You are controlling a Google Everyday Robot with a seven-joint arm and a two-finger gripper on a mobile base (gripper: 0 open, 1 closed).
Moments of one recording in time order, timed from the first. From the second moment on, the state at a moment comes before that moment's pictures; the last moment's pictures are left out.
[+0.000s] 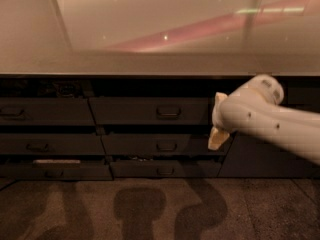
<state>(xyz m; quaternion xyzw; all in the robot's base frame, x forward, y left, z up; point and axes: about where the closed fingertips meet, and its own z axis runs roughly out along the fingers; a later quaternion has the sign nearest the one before) 0.610 -0.206 0.698 -0.60 0.75 -0.18 0.24</state>
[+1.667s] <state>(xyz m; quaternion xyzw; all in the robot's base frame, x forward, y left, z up) 0.618 -0.235 0.707 -0.55 0.77 -0.09 0.29</state>
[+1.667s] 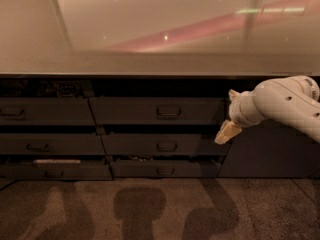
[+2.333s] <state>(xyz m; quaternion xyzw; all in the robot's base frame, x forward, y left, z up) 0.651 -0.251 0.683 -0.54 0.81 -0.09 0.24</state>
